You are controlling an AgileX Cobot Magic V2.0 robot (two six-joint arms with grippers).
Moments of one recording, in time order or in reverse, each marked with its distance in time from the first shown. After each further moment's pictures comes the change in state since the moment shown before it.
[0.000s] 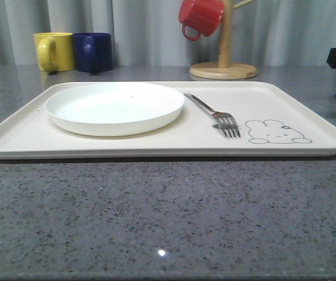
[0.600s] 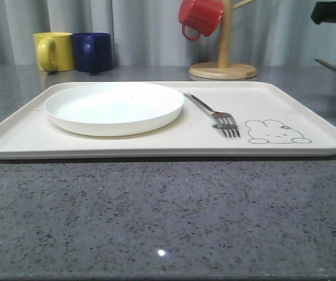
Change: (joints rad) left arm 0.000 0.000 0.000 0.000 0.000 0.000; right arm 0.100 -0.115 -0.037 0.056 0.032 0.029
